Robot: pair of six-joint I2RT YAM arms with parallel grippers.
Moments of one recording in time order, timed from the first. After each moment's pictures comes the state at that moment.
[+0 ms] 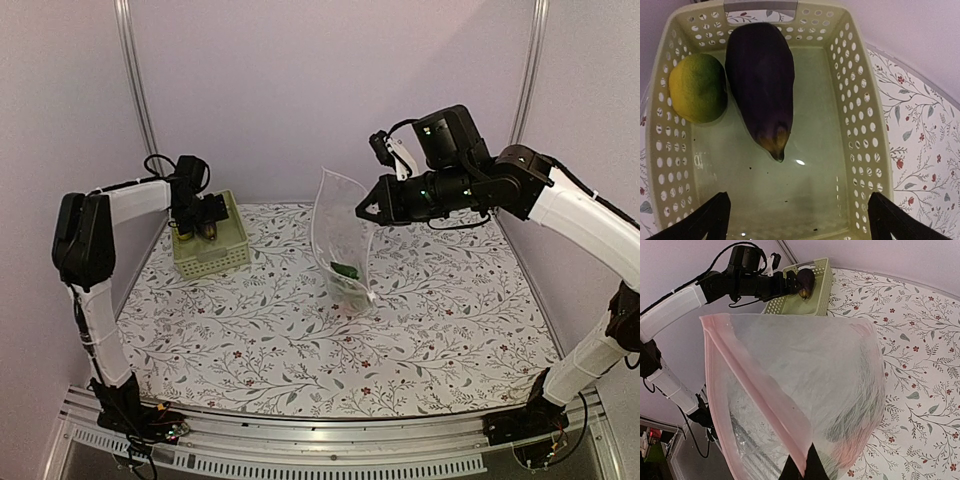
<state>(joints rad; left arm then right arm) -0.17 1.98 1.57 -0.48 -0.15 -0.48 0.91 1.52 1.67 -0.74 -0.07 0.50</state>
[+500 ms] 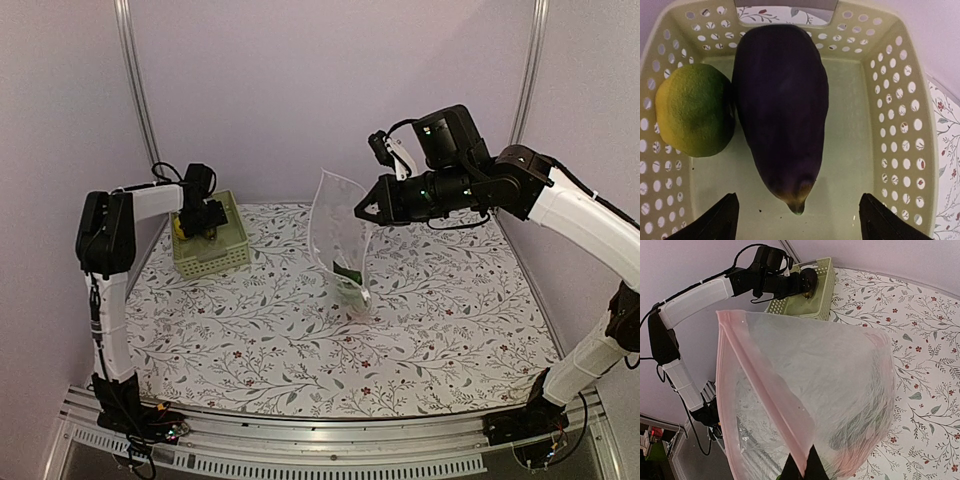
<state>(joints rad) -0.15 2.21 1.74 -0.47 -0.25 -0.51 0.91 1.52 1.67 -0.73 -0.09 0.50</state>
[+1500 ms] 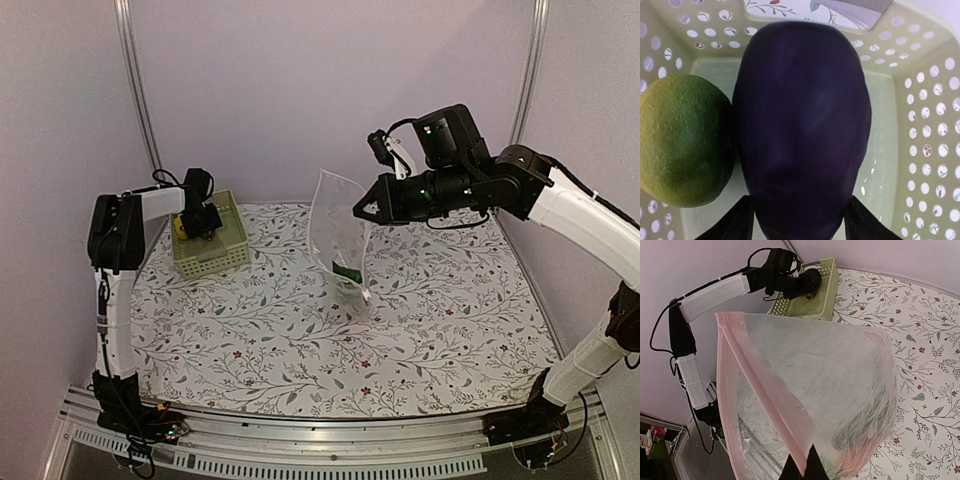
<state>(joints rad) -0.10 2.35 1.88 -0.50 -0.22 -0.53 0.91 1.52 1.67 -0.72 -0.10 0.50</state>
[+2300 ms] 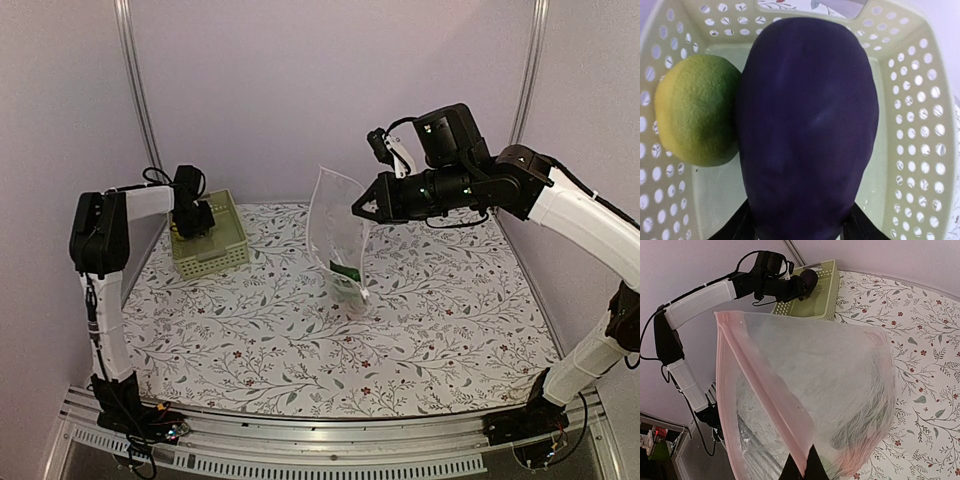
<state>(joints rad) -0.09 2.23 1.73 -0.47 -0.18 -0.53 0.91 1.52 1.67 -0.71 -0.11 0.50</state>
